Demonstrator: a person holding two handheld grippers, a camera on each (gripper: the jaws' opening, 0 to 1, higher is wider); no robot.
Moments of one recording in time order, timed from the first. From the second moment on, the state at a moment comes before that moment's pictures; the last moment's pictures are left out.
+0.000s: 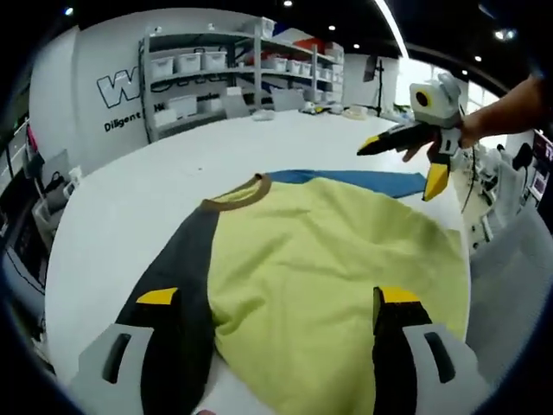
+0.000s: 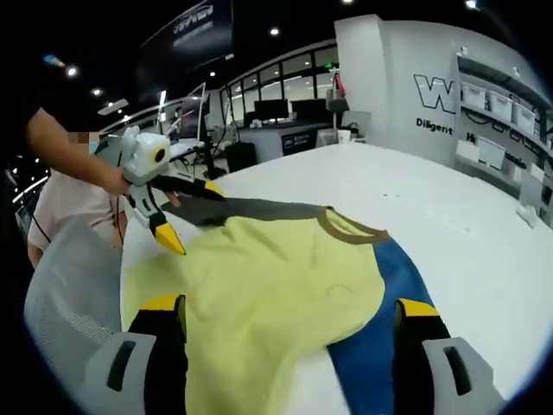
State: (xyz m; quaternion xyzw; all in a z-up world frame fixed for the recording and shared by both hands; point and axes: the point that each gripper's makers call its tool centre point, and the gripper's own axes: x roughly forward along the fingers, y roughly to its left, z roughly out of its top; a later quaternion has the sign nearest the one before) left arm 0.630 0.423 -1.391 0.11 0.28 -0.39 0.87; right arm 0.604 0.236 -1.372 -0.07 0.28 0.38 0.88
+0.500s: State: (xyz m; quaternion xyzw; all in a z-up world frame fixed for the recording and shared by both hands) left arm 0.668 0.410 -1.422 0.09 0.34 -0.39 0.85; right arm 0.640 0.235 -1.426 -0.08 0.35 0.36 0.86
